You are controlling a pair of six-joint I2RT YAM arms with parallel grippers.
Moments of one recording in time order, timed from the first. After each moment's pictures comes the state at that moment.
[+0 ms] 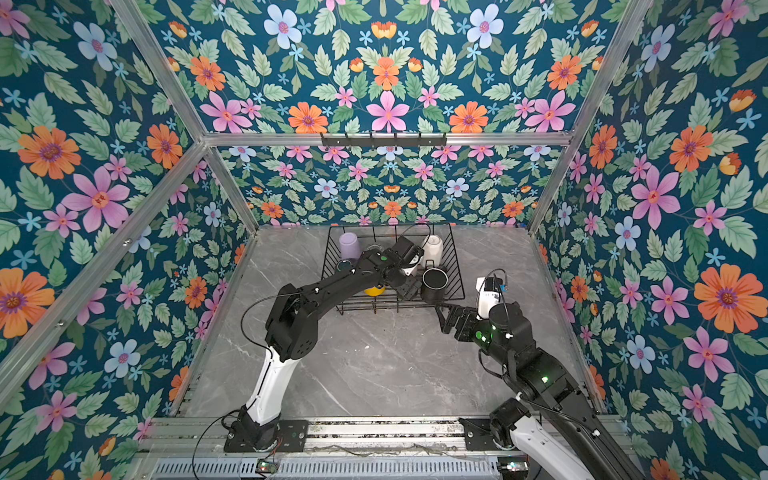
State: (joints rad) left arm -0.81 2.22 1.95 -0.80 -0.11 0.01; right arm 0.55 0.61 0.78 -0.56 -0.02 0.68
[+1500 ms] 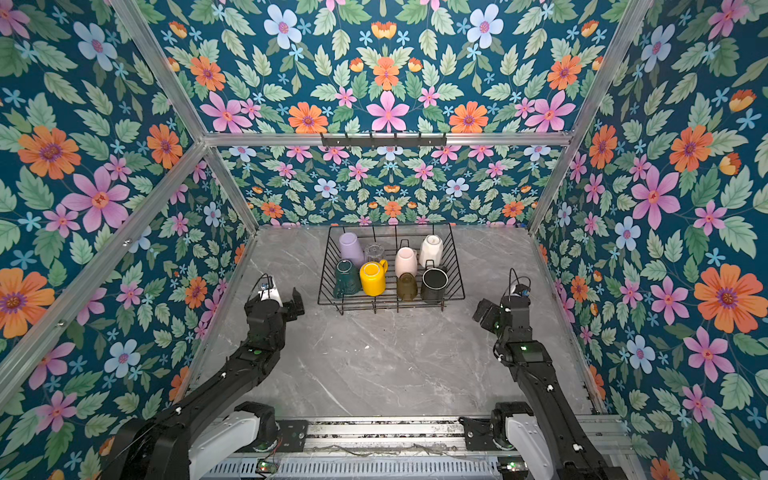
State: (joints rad) left arm -0.25 1.02 0.29 0.43 -0.52 -0.07; right arm 0.03 0.86 0.47 -0.26 0.10 0.47
